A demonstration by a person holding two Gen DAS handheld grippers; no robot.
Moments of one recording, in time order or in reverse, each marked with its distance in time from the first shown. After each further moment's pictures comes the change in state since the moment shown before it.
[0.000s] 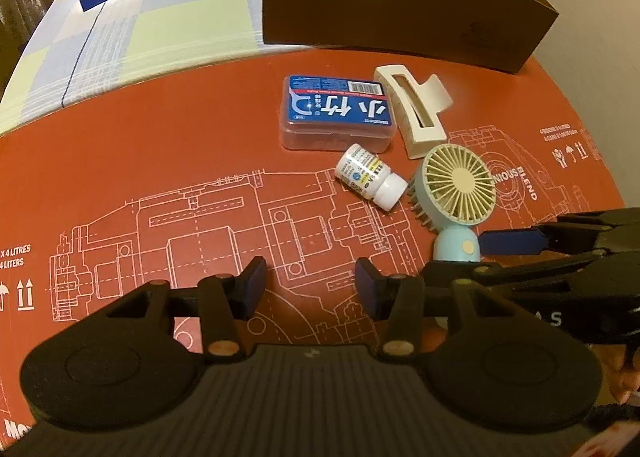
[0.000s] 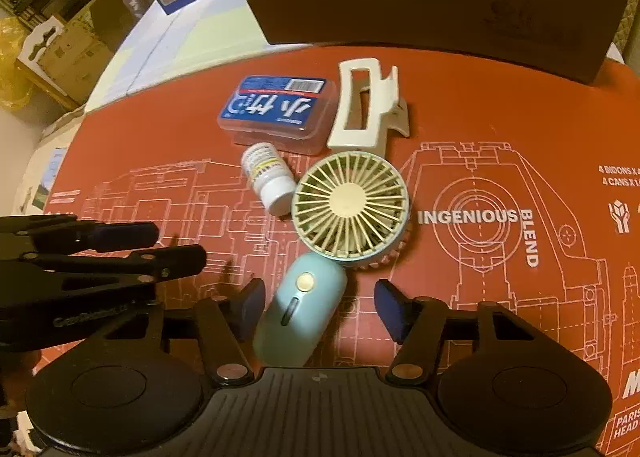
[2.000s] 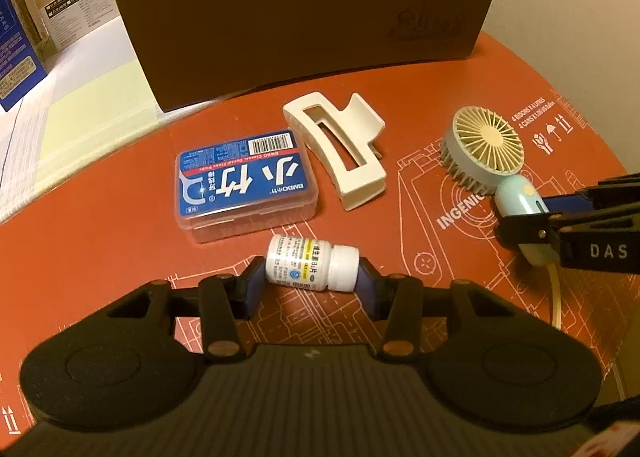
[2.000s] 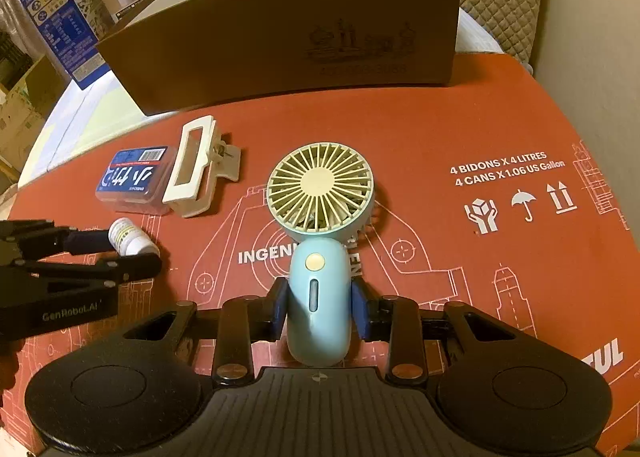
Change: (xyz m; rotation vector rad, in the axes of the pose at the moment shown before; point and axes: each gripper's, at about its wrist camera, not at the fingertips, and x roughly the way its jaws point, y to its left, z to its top) left arm 0.049 -0.050 0.027 0.247 -0.082 -0.028; right arm -0.033 -0.085 -0.011 0.142 -0.155 -0.145
